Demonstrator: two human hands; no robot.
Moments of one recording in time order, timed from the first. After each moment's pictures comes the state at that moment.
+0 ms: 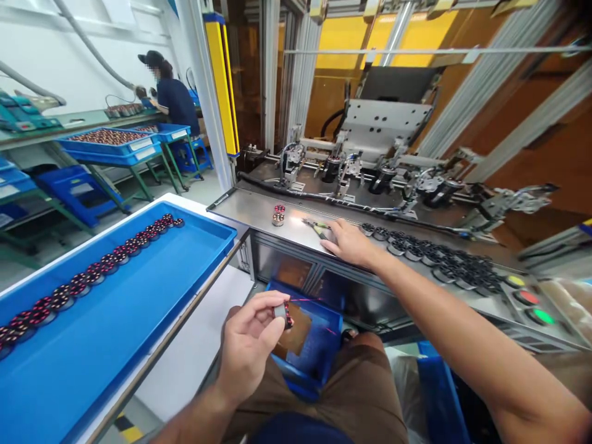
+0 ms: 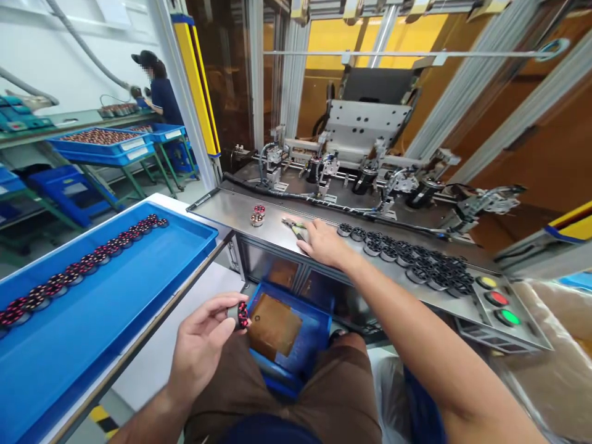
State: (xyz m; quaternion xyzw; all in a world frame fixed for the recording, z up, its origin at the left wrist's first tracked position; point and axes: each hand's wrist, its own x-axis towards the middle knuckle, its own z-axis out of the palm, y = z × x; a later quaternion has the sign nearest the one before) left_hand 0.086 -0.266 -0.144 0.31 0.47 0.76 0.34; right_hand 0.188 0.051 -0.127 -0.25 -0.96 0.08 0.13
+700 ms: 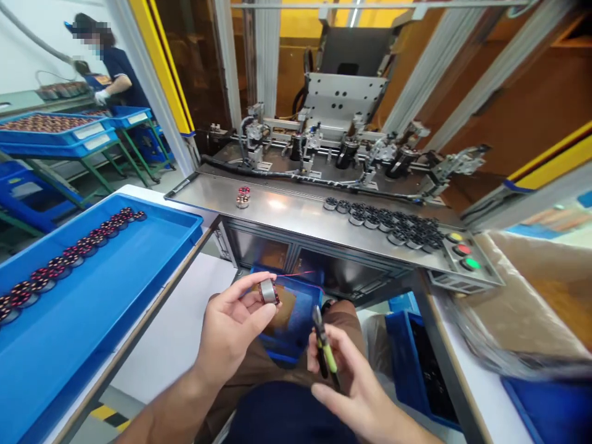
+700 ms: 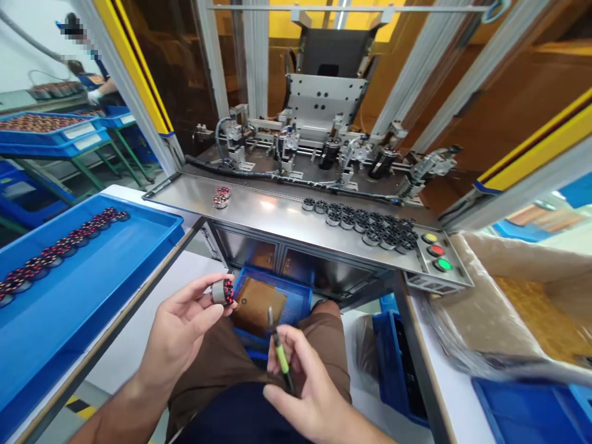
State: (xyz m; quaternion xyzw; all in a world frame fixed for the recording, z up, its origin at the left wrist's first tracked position) left_hand 0.122 -0.251 -0.118 0.31 0.47 0.71 0.43; right_hand 0.350 -0.197 -0.189 -0.21 -0.69 0.64 0.28
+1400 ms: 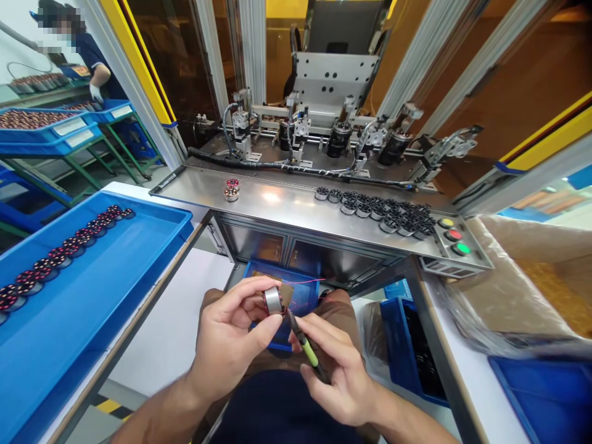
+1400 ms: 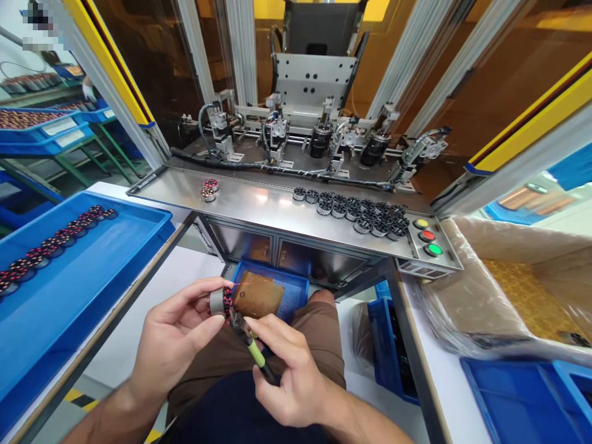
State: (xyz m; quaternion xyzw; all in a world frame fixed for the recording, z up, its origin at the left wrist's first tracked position) left_hand 0.143 -0.252 -0.108 0.39 0.50 0.67 0.39; right_hand 0.324 -0.184 -0.159 -0.09 -0.78 0.47 0.40
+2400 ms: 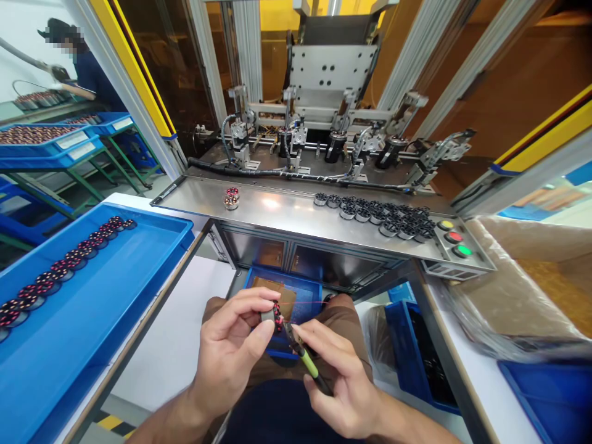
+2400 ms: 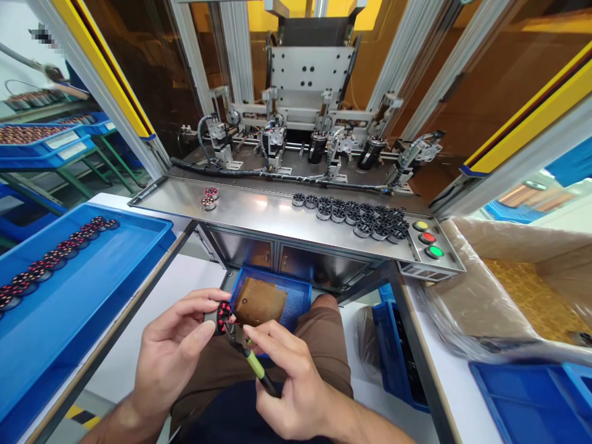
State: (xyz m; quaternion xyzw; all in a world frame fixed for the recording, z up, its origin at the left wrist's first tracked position) left_hand 0.137 -0.256 -0.118 0.44 0.47 0.69 0.33; right_hand 0.319 -0.185 -0.158 -0.10 -0.79 0.46 0.39
